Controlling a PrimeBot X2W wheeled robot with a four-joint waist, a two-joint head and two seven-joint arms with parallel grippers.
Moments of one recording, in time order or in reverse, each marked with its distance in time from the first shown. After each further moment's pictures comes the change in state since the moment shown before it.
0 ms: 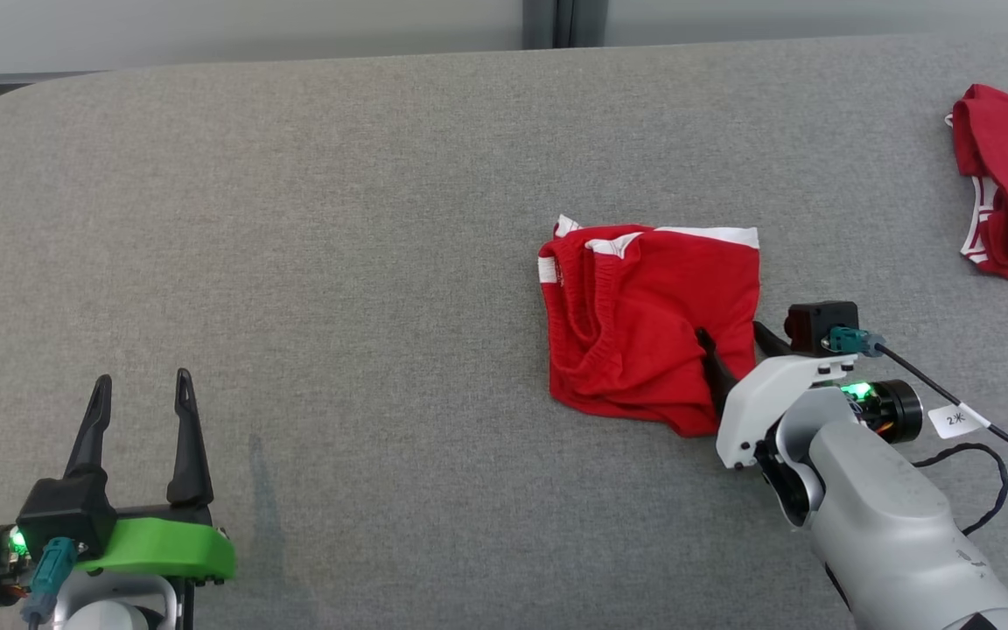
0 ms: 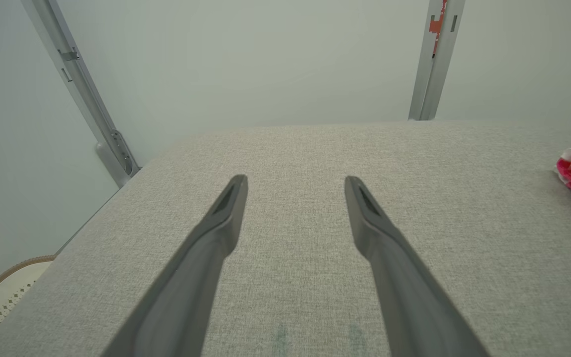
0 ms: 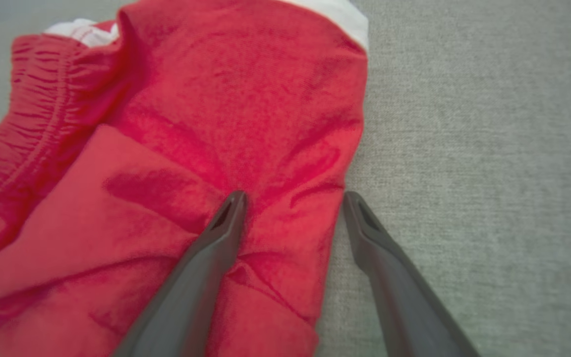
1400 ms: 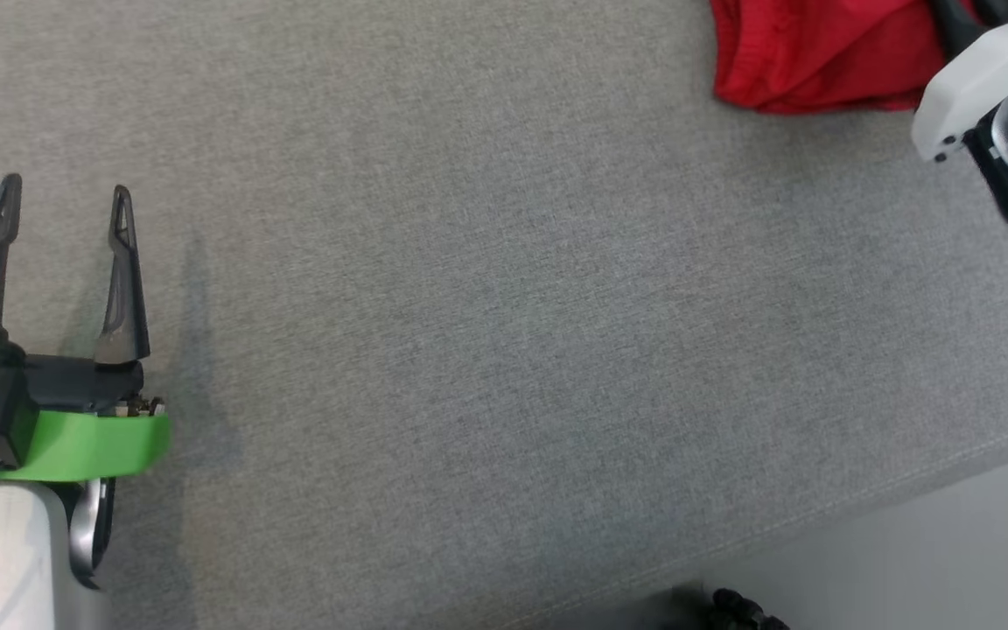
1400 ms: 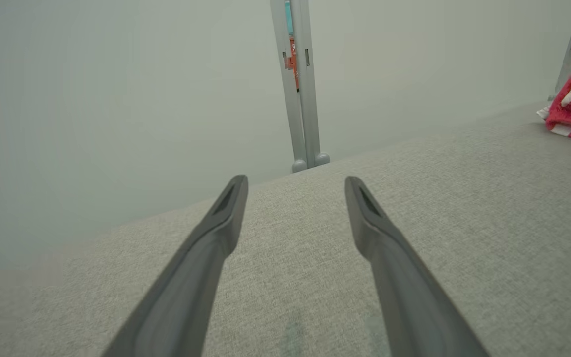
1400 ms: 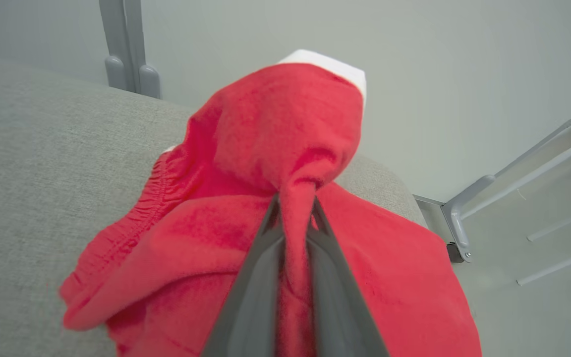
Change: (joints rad) left arm -0.179 0.155 -0.076 -0.233 0.026 -0.002 0.000; right arm -0.512 -0.386 0.336 -0.080 0.135 0.001 -0.113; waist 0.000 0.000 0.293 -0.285
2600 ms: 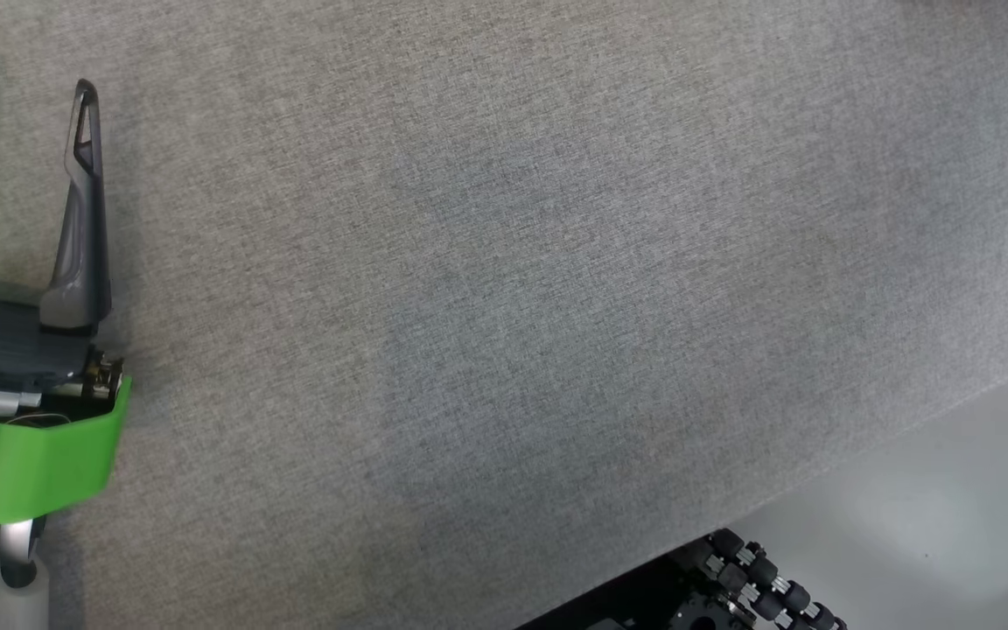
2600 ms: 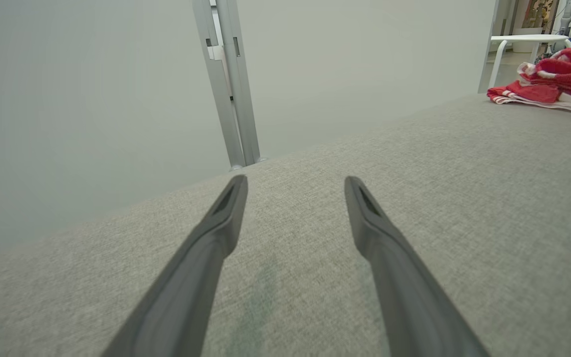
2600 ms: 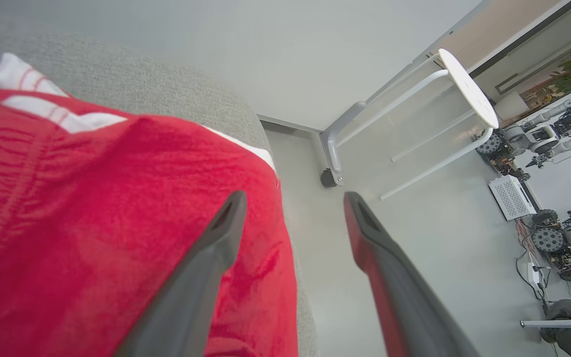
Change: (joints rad) left arm -0.057 0.132 -0.051 -0.321 -0.002 0.015 0.096; right arm -0.361 -0.098 0.024 0.363 0.046 0.000 0.006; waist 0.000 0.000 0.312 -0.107
